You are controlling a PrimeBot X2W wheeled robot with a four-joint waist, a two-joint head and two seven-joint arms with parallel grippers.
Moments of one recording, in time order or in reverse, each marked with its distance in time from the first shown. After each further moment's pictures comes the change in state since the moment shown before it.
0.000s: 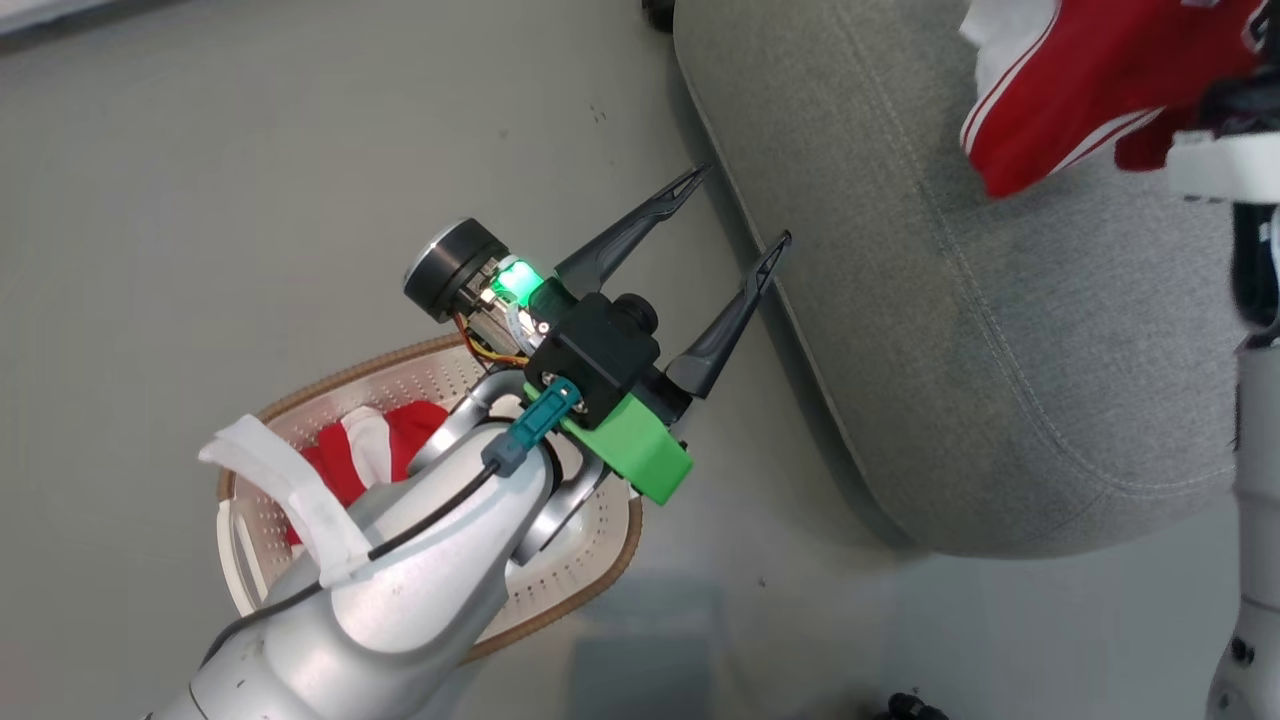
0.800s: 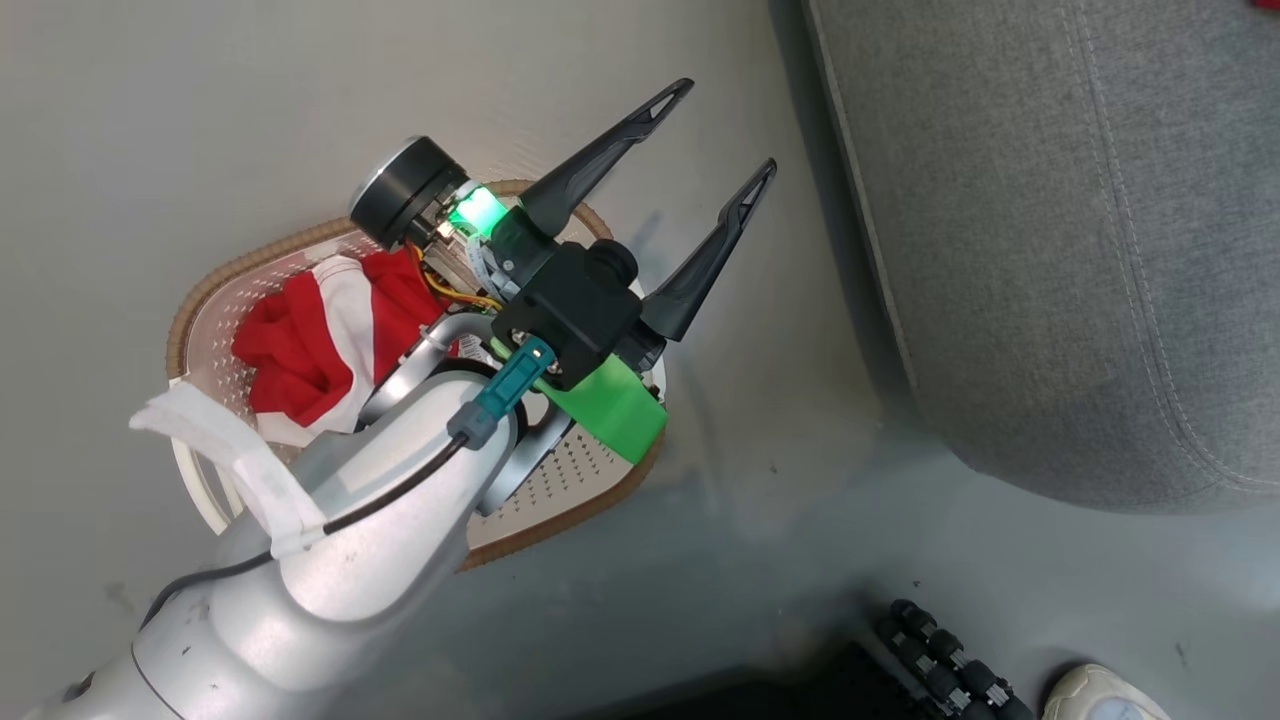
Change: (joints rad) left arm -0.092 0.066 0.006 -0.070 0.040 0.001 0.027; right arm -0.375 -0.159 -0.208 0.446 -0.026 0.000 0.000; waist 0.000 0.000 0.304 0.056
